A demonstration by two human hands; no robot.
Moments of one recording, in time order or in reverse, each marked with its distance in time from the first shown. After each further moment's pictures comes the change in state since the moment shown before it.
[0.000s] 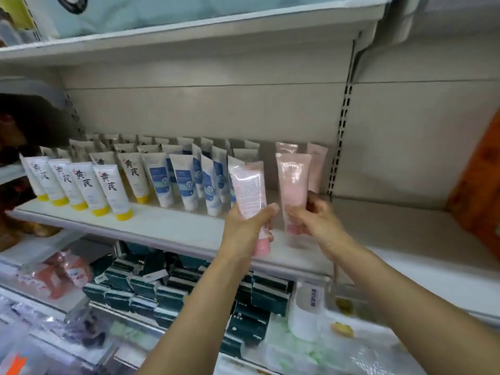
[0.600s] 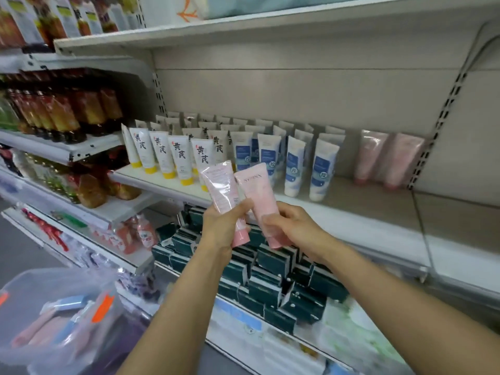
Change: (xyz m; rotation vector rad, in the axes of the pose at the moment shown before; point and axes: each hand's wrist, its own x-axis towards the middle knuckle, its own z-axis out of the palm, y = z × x) left_hand -0.036 0.037 -0.193 -0.058 0.319 0.025; right_hand -0.040 0.003 0.195 -0.111 -0.452 0.105
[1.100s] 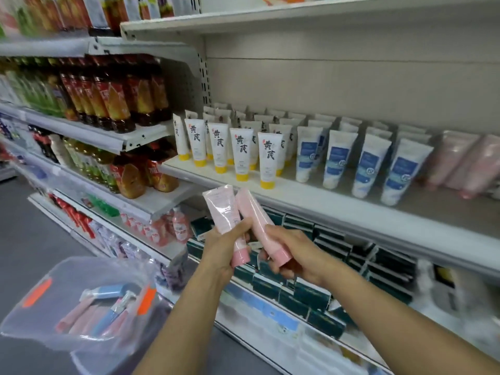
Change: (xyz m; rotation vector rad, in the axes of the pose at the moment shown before) left_hand 0.032 0.010 -0.163 -0.113 0.060 -0.171; right_hand 0.044 0.010 0.153 0.260 -0.208 0.235
